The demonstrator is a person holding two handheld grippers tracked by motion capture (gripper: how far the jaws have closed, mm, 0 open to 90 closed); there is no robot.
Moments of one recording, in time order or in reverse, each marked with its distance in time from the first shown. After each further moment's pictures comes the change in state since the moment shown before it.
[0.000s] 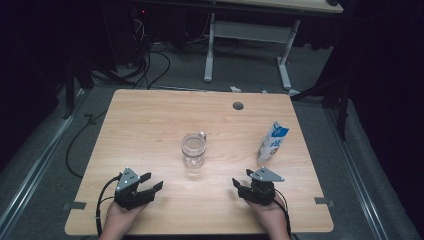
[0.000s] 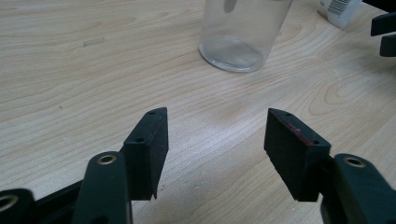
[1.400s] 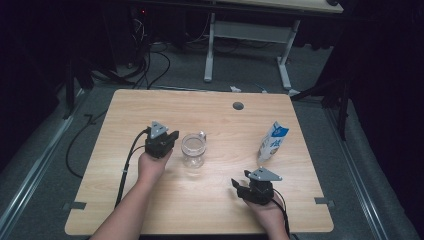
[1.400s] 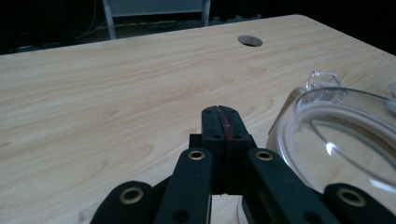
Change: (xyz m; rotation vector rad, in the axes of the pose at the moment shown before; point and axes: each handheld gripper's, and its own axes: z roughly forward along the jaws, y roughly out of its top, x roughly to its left) left arm 0.015 0.112 0.110 -0.086 0.106 0.015; right arm 0.001 0.000 0.004 0.021 0.011 -0.003
